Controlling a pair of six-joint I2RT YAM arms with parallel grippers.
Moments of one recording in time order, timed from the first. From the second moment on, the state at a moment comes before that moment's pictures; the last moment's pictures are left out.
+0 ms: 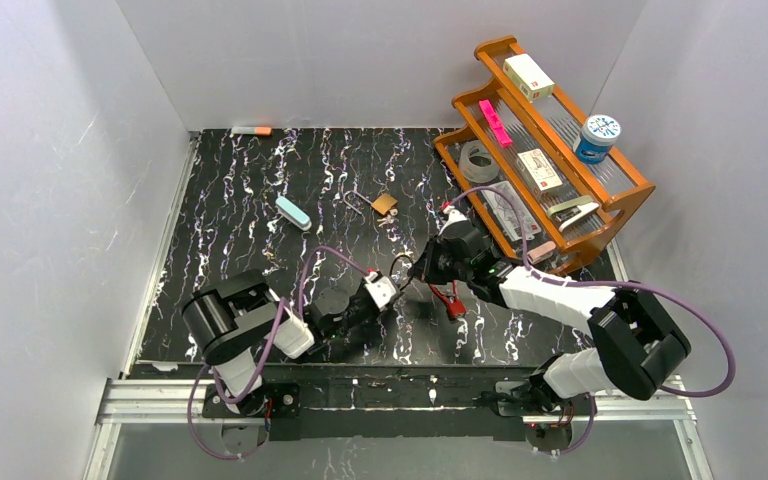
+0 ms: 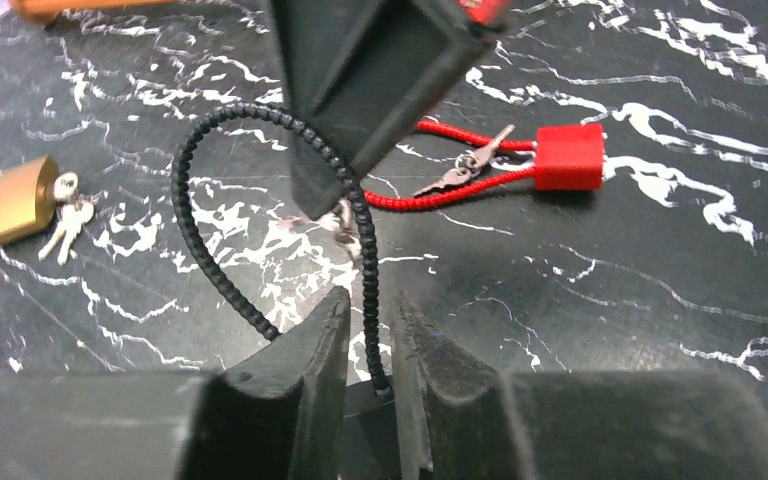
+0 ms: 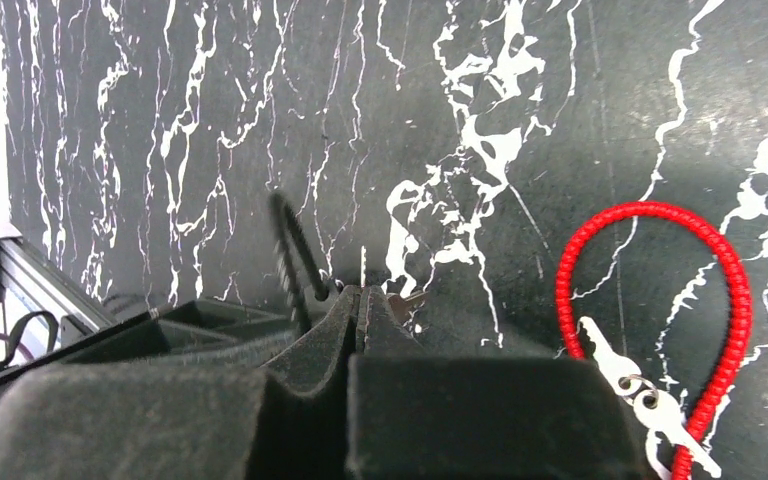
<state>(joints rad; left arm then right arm) -0.96 1.69 0.27 1.28 0.05 0.21 0.73 1.37 0.67 0.06 -0.09 0.73</state>
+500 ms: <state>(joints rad) -0.96 1.61 0.26 1.14 -0.03 0.14 0.78 1.36 0.72 0.07 -0.12 0.73</state>
